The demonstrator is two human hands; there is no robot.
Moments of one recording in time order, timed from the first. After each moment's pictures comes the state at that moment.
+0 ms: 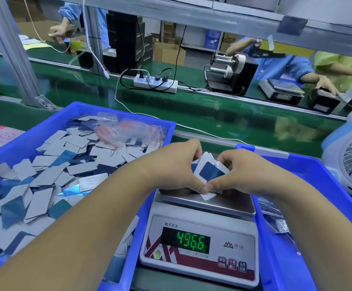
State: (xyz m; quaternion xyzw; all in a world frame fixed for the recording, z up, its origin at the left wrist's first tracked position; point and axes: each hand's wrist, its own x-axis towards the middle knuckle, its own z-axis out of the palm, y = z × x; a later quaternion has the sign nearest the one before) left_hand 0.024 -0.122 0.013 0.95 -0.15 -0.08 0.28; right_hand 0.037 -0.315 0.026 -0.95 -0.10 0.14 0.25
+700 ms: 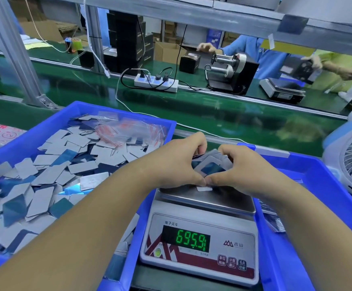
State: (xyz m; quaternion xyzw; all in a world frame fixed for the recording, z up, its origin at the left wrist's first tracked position) left_hand 0.022 -0.121 0.012 0.92 -0.19 -0.02 0.34; right_hand 0.037 -0.314 0.018 -0.93 -0.15 0.08 0.33
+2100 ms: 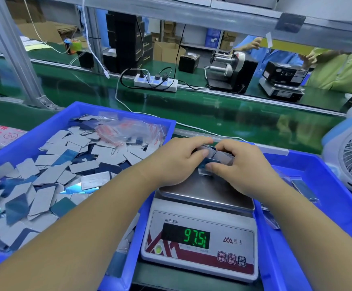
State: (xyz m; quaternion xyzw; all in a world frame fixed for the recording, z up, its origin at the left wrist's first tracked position) left_hand 0.030 -0.123 -0.003 0.90 -0.20 0.03 0.39; right_hand 0.036 -0.316 0.008 -0.93 -0.21 -0.08 0.29
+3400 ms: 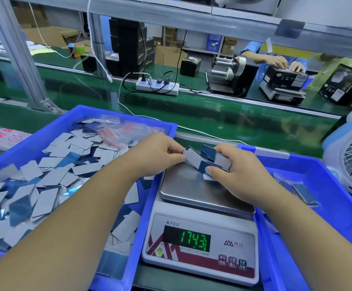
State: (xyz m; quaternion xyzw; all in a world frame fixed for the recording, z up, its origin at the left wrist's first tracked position) left_hand 0.041 -0.085 0.000 0.92 -0.10 -0.01 0.38; right_hand 0.030 -0.314 0.007 -0.93 -0.23 -0.05 0.28
